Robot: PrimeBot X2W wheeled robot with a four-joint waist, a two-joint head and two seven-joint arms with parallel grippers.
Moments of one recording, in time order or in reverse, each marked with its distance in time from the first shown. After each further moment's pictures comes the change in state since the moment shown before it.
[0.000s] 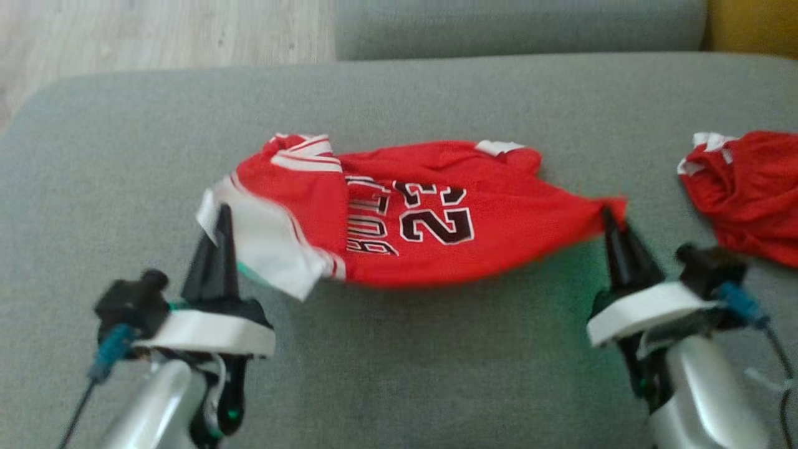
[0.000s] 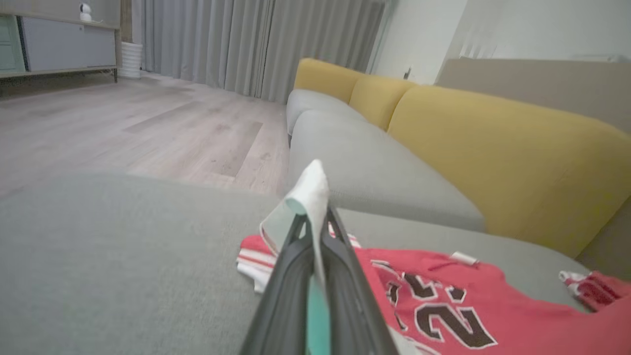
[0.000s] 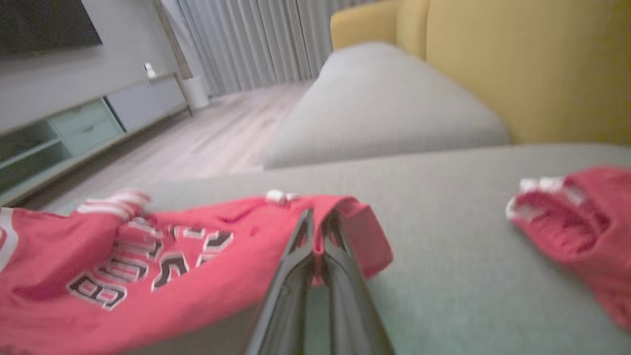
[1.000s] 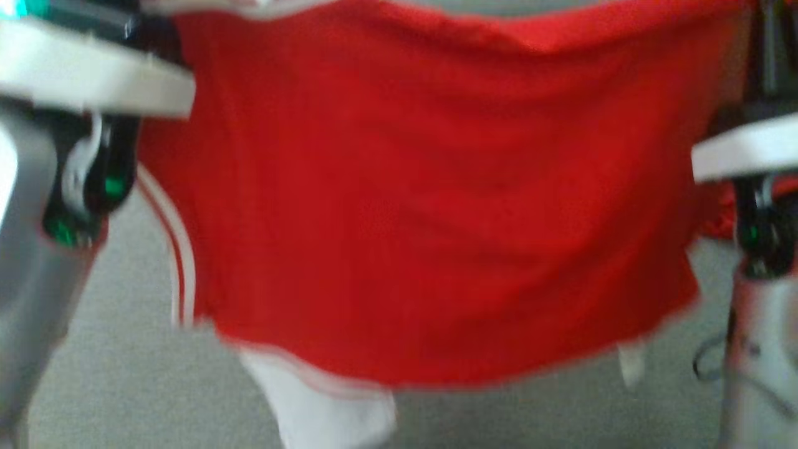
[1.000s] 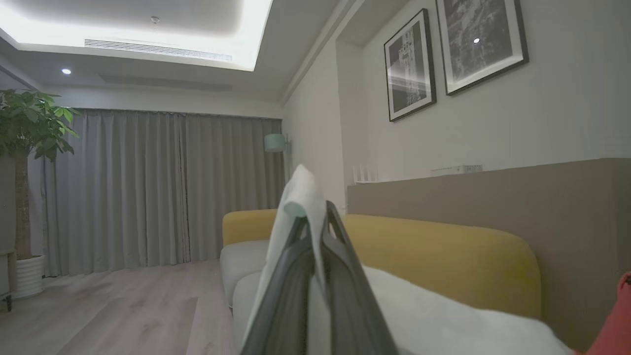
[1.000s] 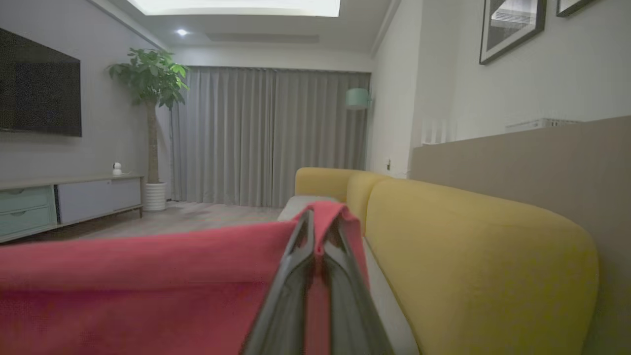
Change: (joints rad) left arm -0.593 0.184 0.057 -0.351 0.015 -0.019 0.375; right arm -0.259 -0.001 -0.161 -0.574 -0.164 0.000 0.346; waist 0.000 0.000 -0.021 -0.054
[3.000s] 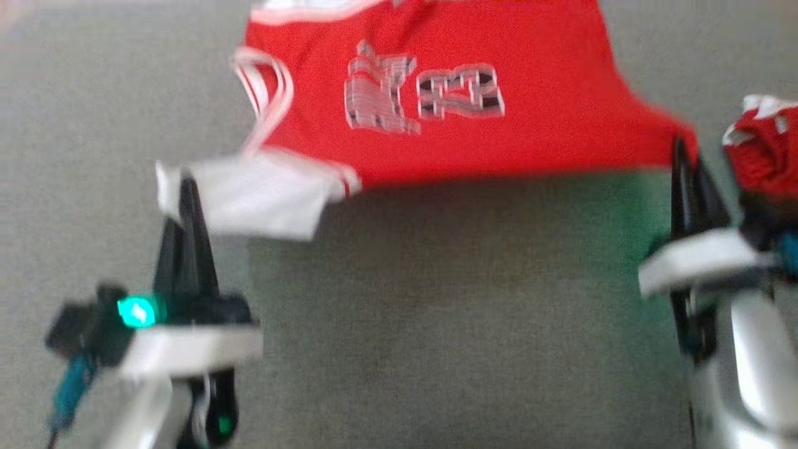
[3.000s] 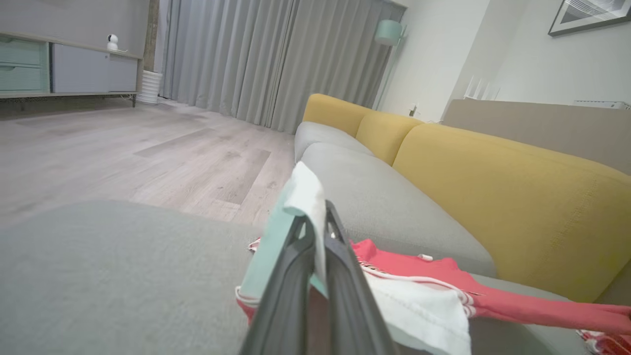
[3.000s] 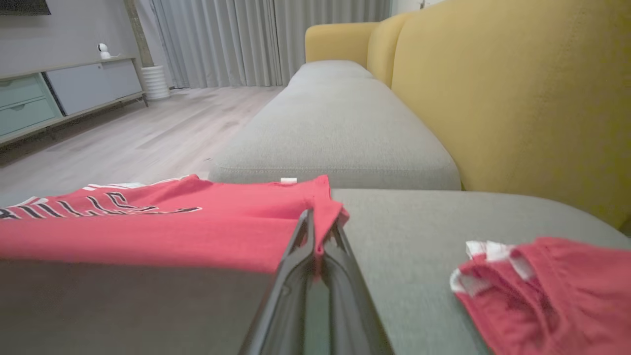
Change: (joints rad) left arm 0.629 -0.184 0.047 0.112 0.031 0.040 -0.426; right arm 0.113 -0.007 -0.021 0.507 -0.017 0.000 -0.333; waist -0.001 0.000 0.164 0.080
